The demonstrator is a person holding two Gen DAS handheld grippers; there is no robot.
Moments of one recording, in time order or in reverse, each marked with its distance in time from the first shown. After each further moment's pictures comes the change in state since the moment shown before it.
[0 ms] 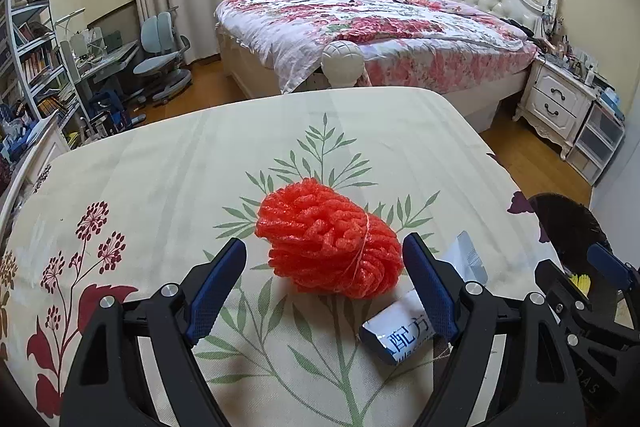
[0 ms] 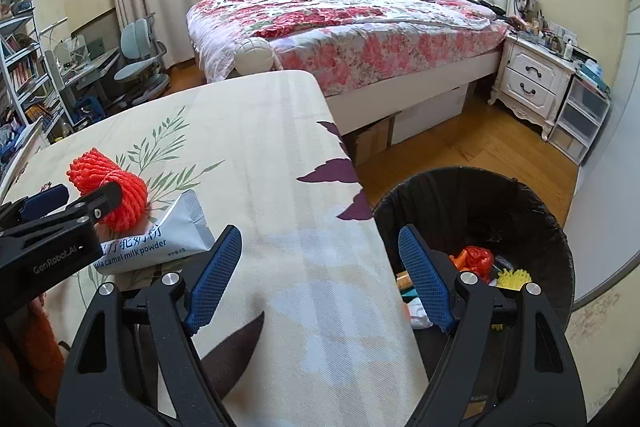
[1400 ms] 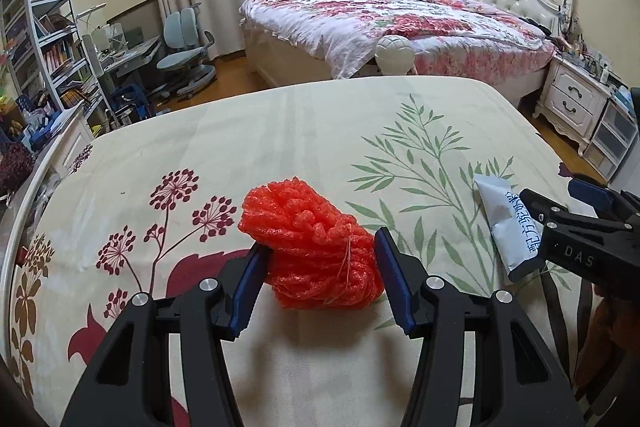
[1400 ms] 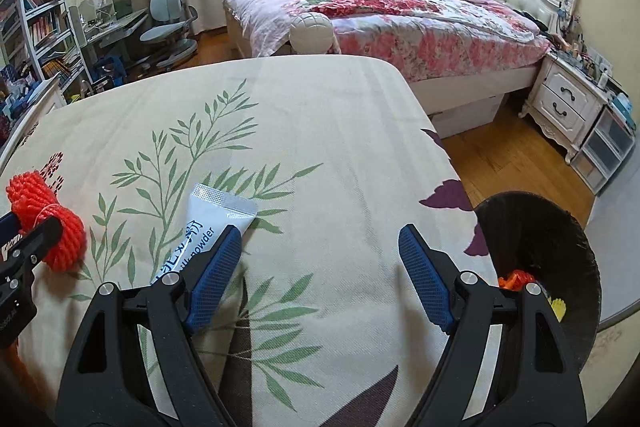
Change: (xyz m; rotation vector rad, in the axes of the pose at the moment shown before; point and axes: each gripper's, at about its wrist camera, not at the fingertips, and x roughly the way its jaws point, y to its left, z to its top) left arm -0.028 0.093 -0.032 -0.004 0.006 0.067; right arm 0.031 0.079 0.014 -0.136 0.067 0.047
